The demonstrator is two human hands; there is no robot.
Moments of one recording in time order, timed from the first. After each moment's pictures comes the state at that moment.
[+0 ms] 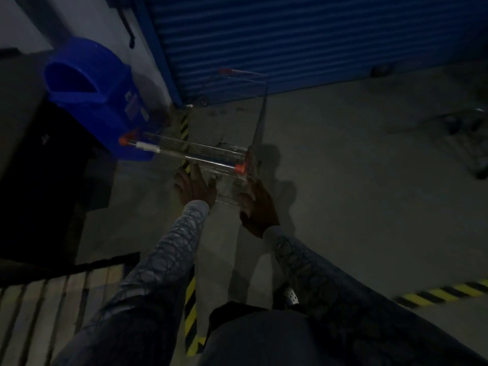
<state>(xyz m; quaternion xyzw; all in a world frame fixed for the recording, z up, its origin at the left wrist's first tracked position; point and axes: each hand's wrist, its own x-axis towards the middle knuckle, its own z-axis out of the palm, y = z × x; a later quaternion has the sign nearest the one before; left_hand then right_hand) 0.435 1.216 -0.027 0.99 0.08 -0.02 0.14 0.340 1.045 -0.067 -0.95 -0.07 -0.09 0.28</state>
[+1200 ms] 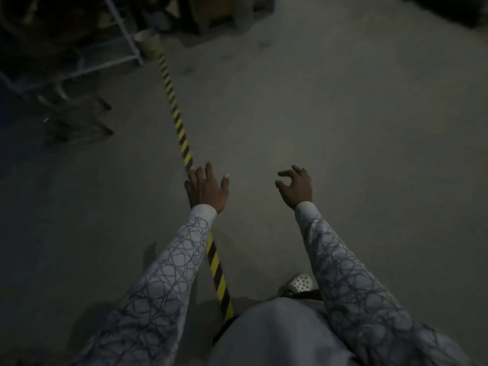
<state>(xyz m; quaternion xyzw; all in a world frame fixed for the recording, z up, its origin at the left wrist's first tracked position) -0.156 0.905 -0.006 0.64 -0.76 -0.10 0.05 -0.381 0.990 -0.048 -0.39 0.81 -0.34 0.26</state>
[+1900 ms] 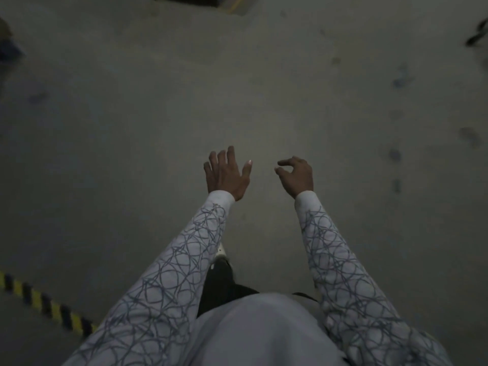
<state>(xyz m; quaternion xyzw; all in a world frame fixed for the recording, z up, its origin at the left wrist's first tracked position) -0.687 0.970 -0.012 0.21 -0.97 -0.15 0.03 -0.755 1.147 -0.035 0.00 0.91 -0.41 0.09</state>
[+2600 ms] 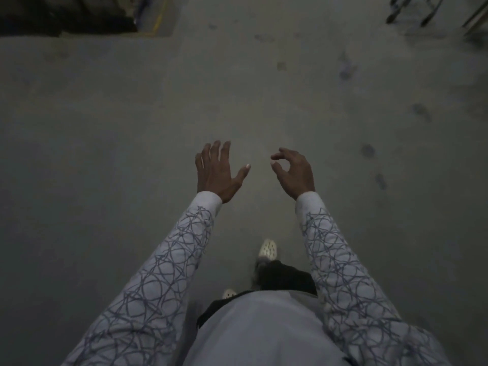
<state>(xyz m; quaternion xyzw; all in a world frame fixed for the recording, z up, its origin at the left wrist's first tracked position) -1.047 0.830 0.012 -0.03 -0.98 -0.17 0.05 -1.052 1.043 -0.006 0.03 0.91 -0.40 -0.07</state>
